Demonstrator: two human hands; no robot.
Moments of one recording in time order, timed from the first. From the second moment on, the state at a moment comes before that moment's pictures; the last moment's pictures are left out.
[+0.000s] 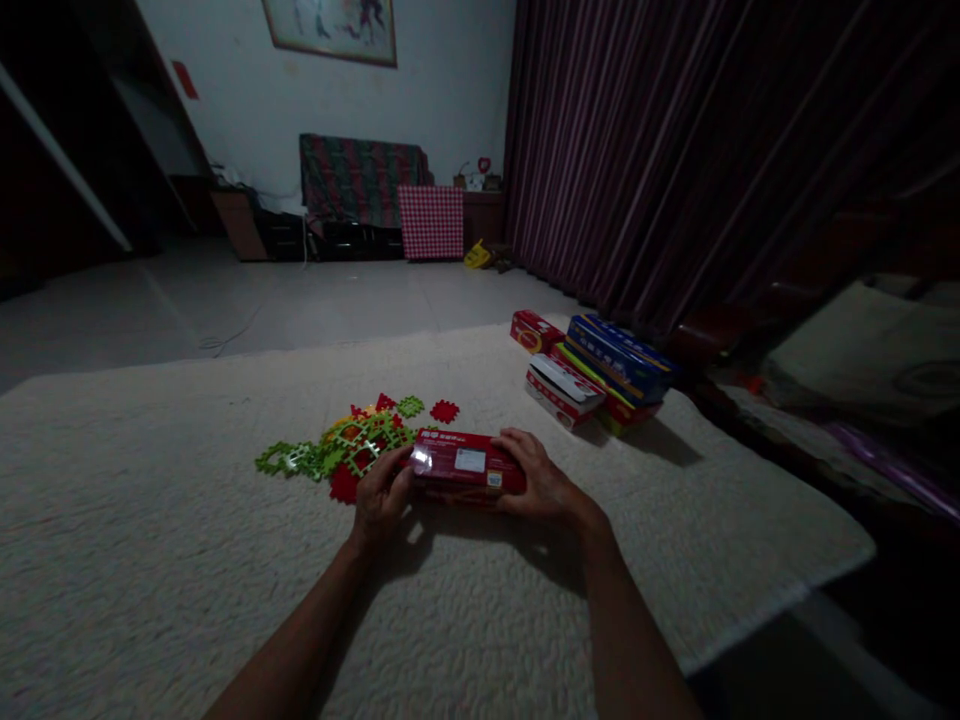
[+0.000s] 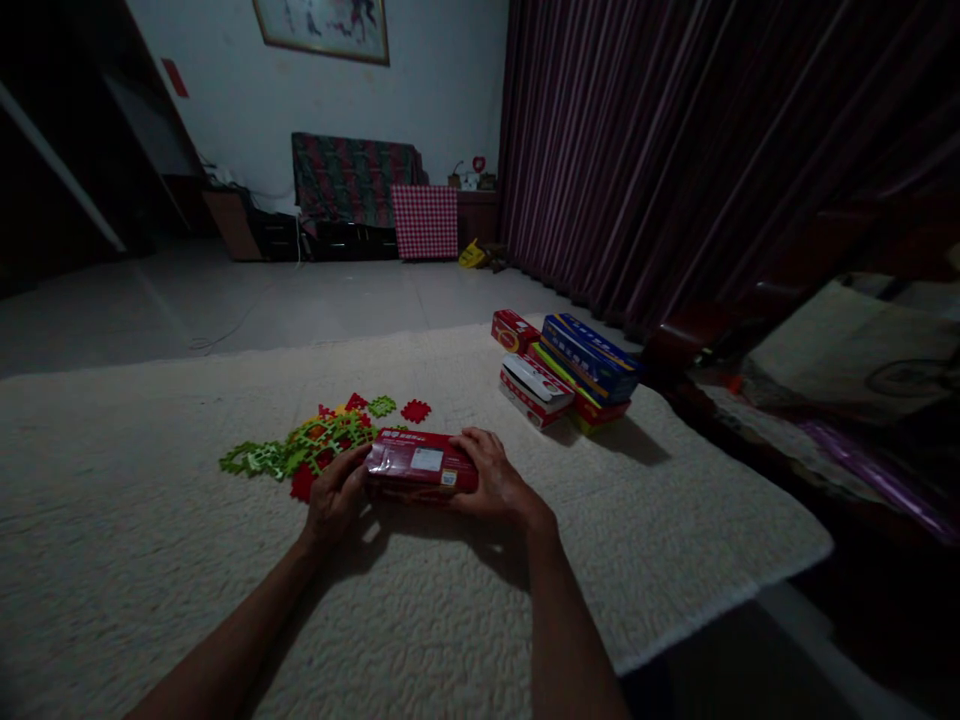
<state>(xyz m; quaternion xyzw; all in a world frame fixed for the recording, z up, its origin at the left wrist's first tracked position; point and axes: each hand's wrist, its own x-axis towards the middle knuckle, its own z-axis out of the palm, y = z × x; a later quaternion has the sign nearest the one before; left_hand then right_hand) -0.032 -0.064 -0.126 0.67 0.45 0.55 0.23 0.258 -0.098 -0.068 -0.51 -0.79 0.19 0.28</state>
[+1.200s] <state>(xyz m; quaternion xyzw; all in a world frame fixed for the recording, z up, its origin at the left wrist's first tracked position) 0.035 -0.030 -0.115 0.63 0.45 0.56 0.30 0.312 -0.004 -0.004 -0.48 -0.84 0.07 0.24</state>
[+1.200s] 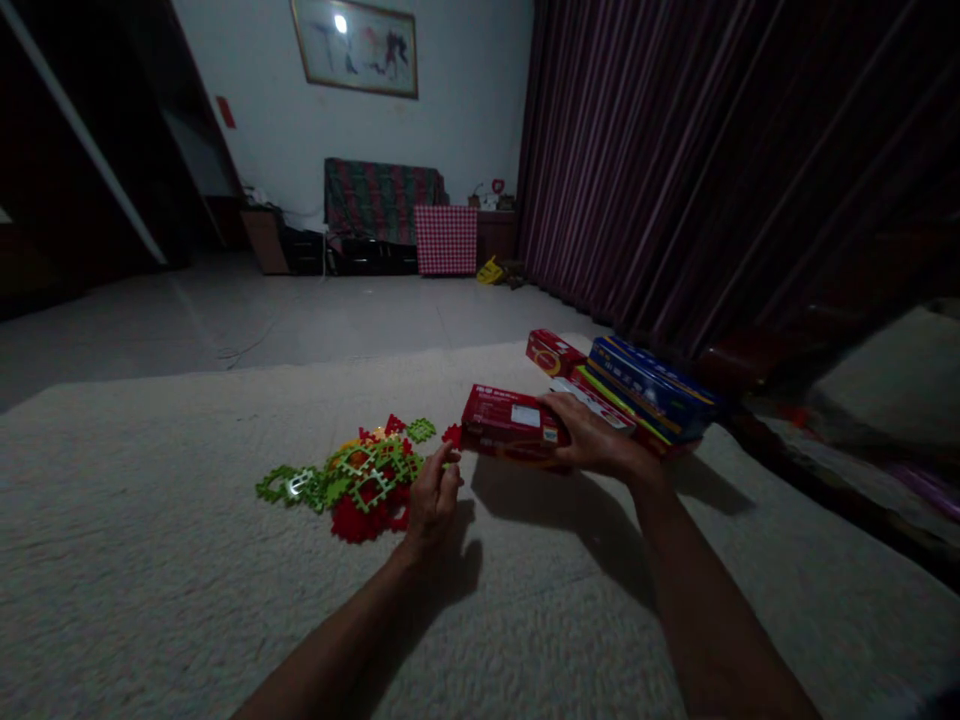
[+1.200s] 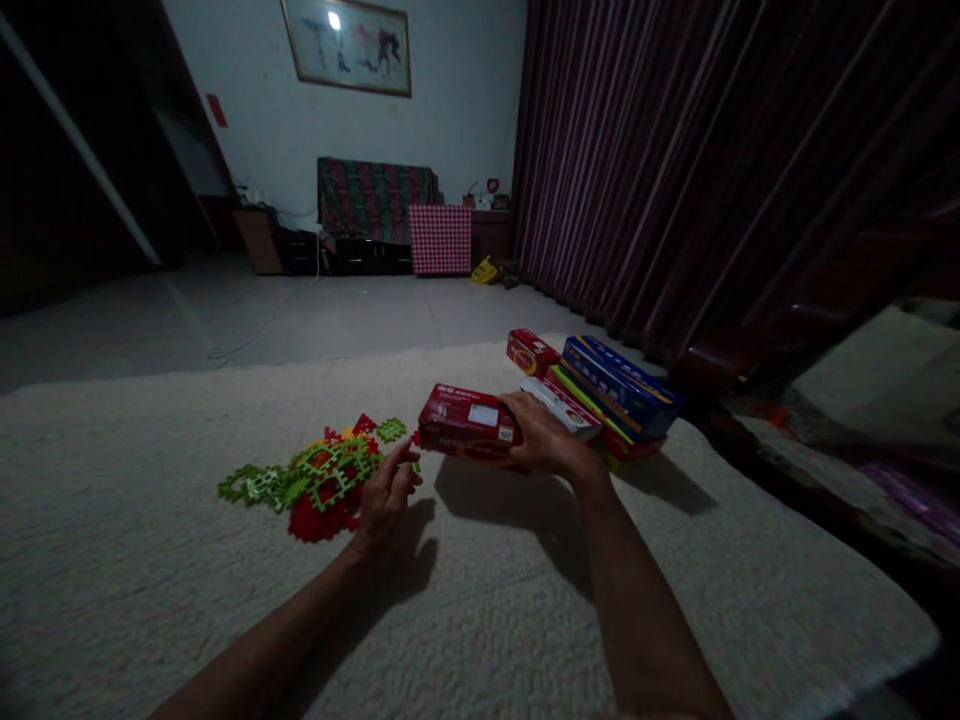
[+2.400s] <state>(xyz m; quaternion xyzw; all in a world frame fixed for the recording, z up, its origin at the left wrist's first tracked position) 0.058 -0.011 -0.133 0.76 0.46 0.42 0.21 0.200 0.264 -0.084 -0.57 -0.78 -0.08 0.24</state>
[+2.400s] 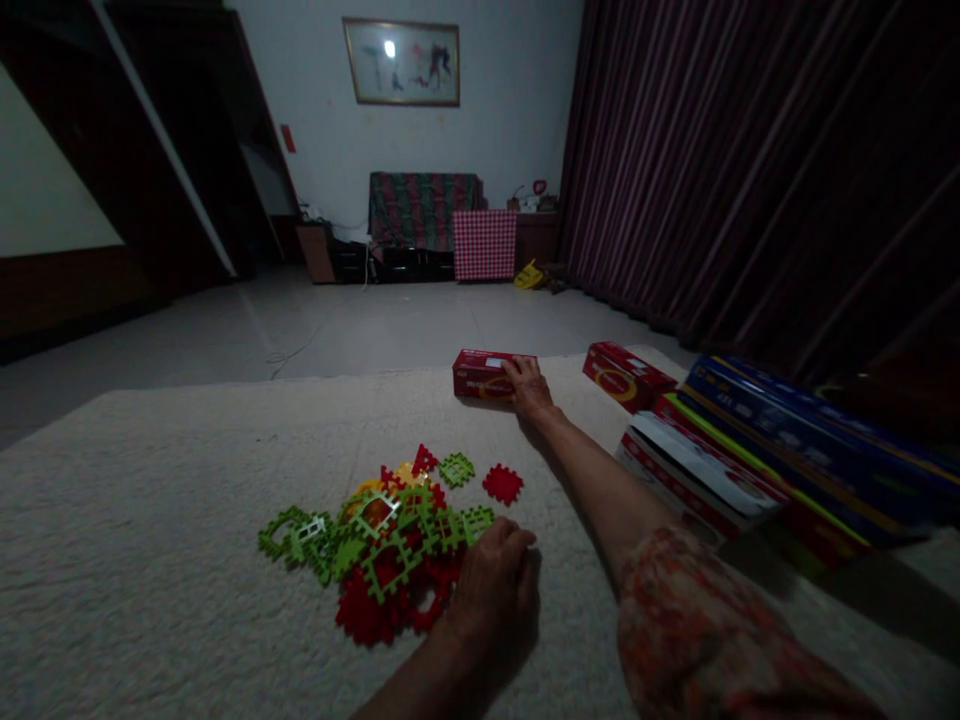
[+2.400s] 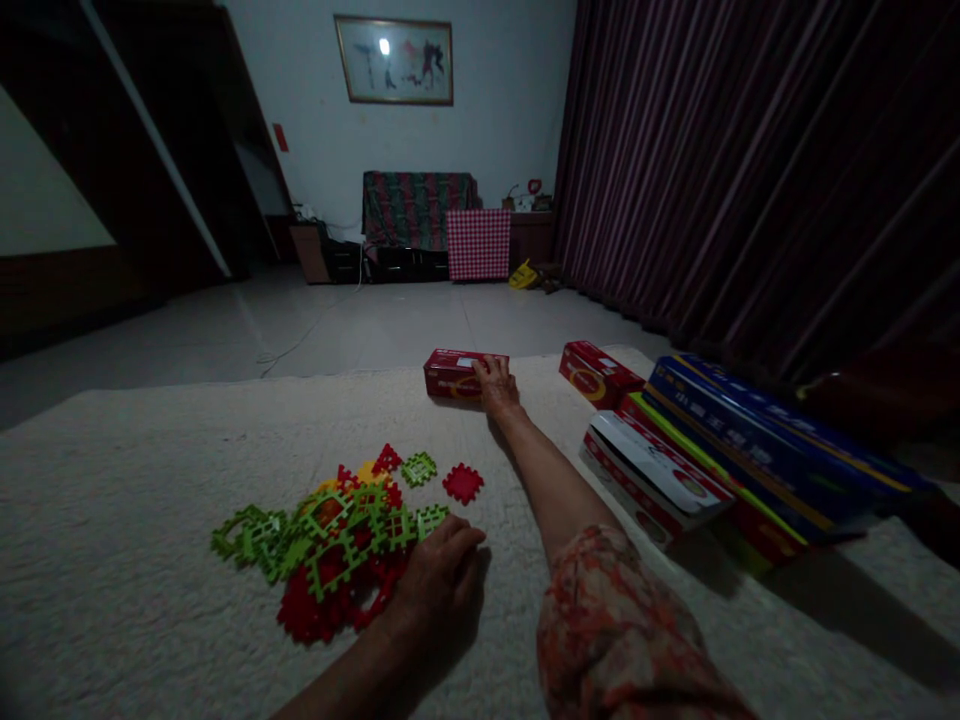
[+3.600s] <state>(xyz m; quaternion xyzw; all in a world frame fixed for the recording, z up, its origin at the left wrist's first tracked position) 0.051 -0.002 -0.137 0.79 0.43 0.39 0.19 0.209 0.211 -0.133 -0.62 -0.67 0.15 0.38</state>
